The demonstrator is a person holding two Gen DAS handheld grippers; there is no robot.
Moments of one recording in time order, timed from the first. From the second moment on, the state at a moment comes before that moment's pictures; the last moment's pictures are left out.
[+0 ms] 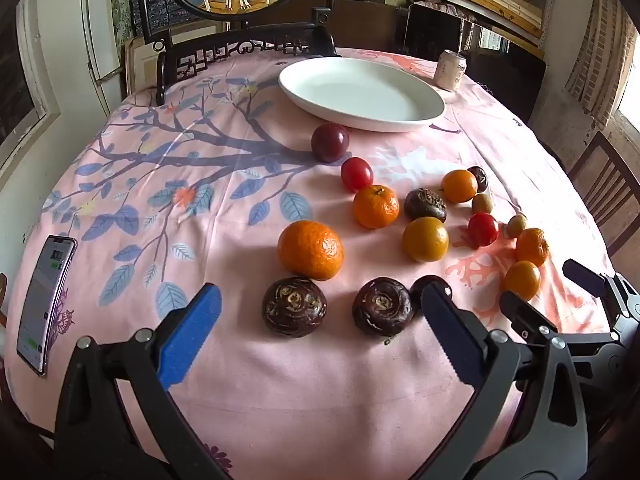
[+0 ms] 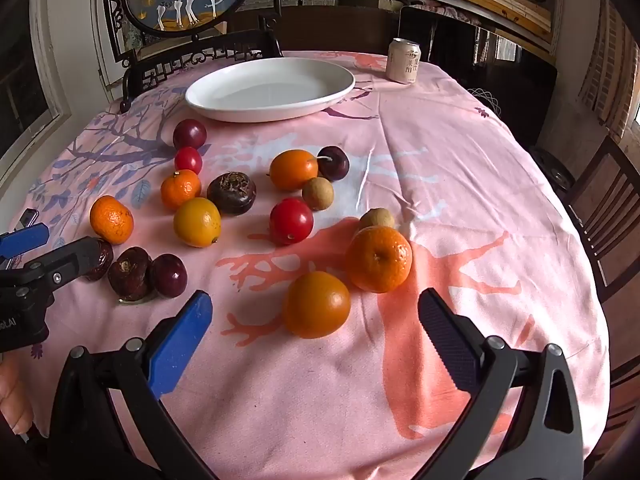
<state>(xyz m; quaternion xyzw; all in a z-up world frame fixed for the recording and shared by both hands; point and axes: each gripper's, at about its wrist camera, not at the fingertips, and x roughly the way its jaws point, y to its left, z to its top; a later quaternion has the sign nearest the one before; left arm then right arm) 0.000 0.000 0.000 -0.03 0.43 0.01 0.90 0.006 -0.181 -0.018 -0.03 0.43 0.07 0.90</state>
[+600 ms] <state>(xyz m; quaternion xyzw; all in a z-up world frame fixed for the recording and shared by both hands) -0.001 -0.001 -0.002 -0.03 0.43 0.00 0.90 0.005 -0.182 -0.018 -0.03 0.43 0.07 0.90</state>
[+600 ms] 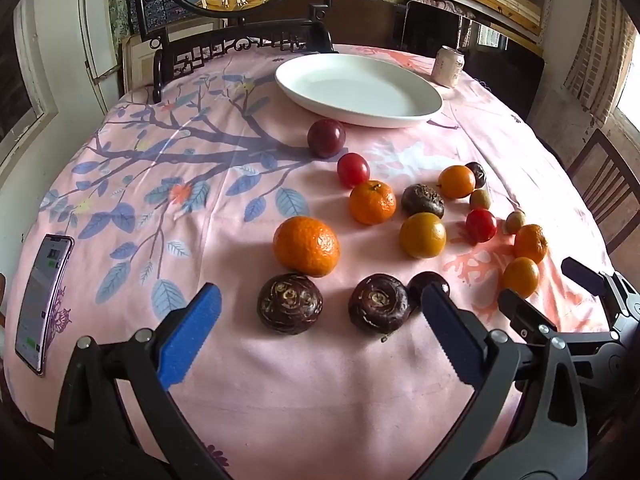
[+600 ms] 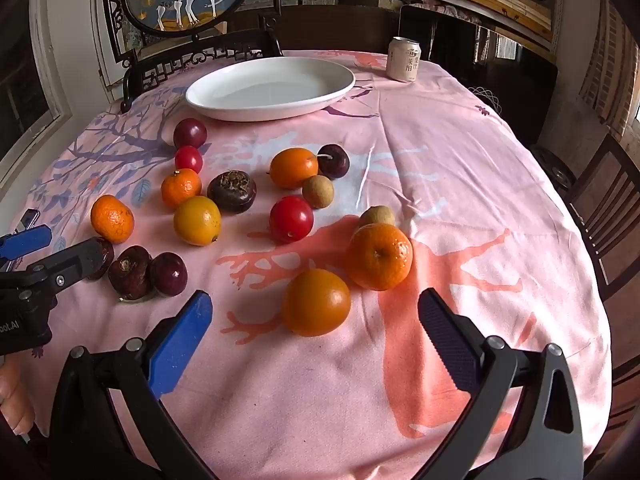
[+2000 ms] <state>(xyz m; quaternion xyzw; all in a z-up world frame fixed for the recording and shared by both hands) 0.003 0.001 -0.004 -0.03 0.44 0.00 0.90 0.006 -0.179 -0.016 -0.02 0.43 0.07 0.90</state>
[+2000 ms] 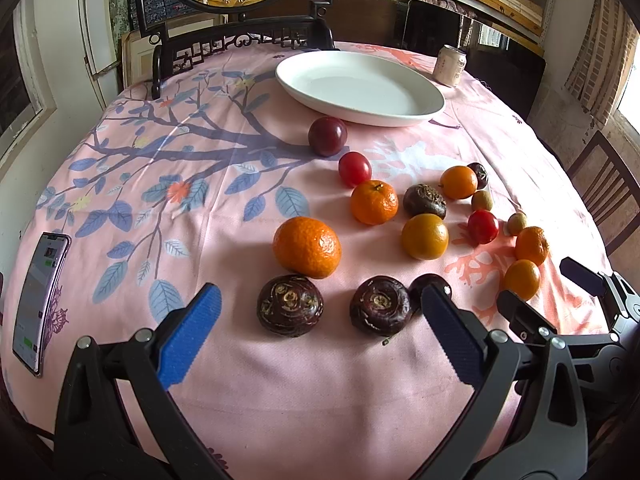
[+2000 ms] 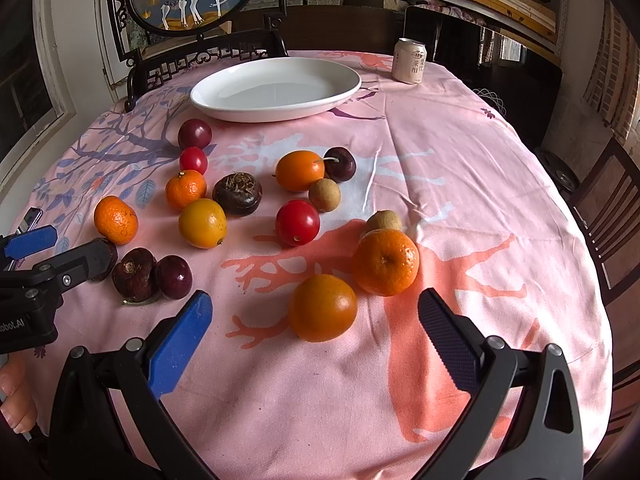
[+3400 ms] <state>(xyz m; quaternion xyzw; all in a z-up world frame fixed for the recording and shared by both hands) -0.002 0.007 -0.017 -0.03 0.45 -0.02 0.89 0.000 -0.188 -0.023 -0.02 0.44 0.09 0.90</state>
